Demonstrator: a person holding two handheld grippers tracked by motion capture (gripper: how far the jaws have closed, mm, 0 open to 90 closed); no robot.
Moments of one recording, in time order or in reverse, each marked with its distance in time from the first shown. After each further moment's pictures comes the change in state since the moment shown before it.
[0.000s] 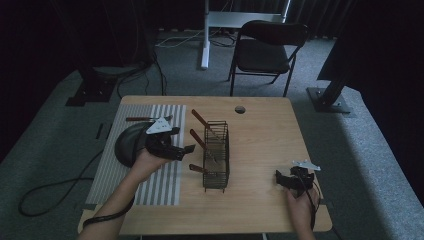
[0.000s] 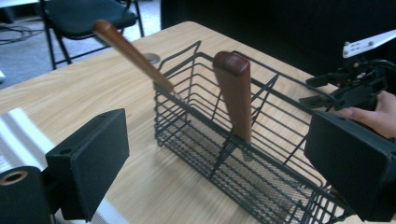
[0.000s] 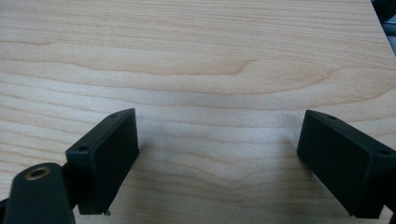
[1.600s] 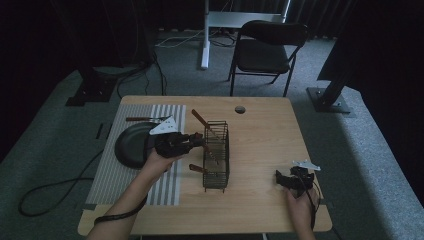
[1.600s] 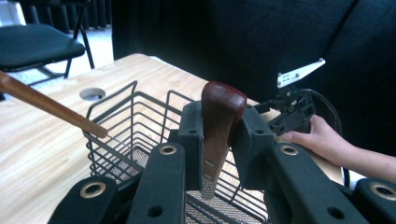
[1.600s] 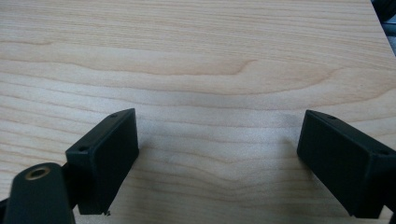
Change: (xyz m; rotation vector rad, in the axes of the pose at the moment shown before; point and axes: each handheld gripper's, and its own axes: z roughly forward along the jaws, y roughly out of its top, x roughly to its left) left arm -0.018 0.010 0.006 -0.140 -0.170 0.019; right arm 0.000 0.000 0.000 0.001 0.000 0.001
